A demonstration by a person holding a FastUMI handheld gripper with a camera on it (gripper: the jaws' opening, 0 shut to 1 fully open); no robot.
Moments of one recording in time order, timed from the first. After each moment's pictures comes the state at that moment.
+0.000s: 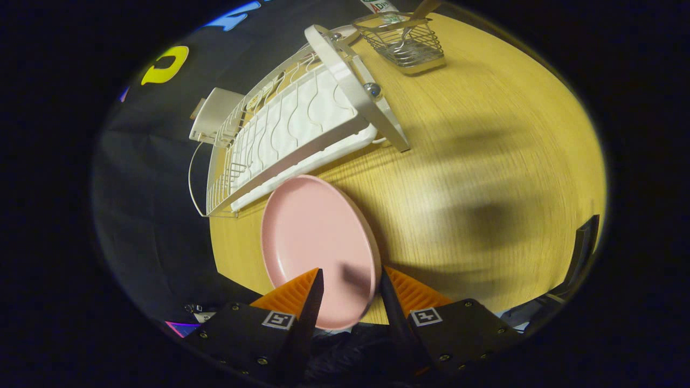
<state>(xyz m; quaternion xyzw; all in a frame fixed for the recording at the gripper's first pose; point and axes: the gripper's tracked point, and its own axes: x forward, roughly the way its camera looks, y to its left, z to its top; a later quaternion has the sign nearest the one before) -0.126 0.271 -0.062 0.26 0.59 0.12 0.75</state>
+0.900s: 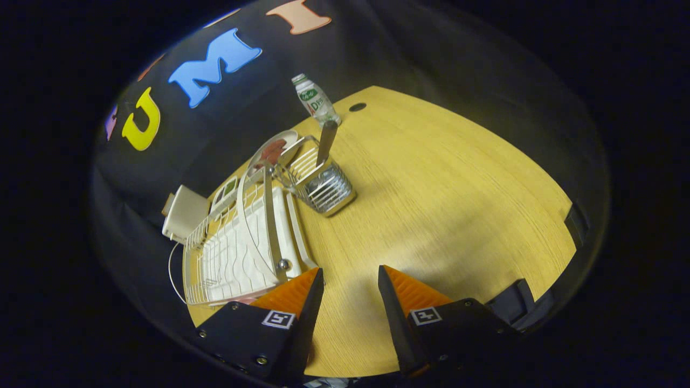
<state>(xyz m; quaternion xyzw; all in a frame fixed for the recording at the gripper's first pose) -0.015 0.128 -0.007 0.27 0.34 -0.08 0.89</state>
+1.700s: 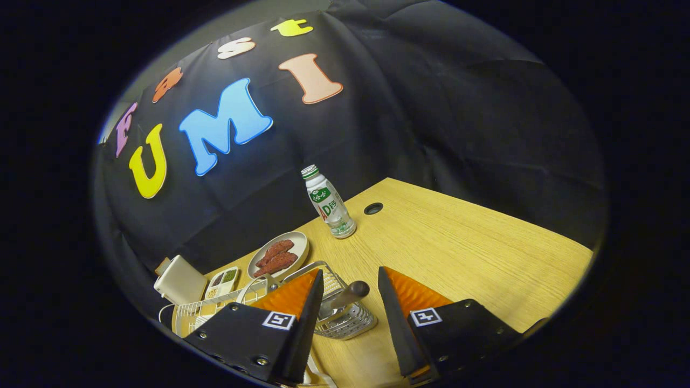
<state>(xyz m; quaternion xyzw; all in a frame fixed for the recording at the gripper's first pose) 0.121 0.078 0.027 0.24 0.12 -0.12 0.96</state>
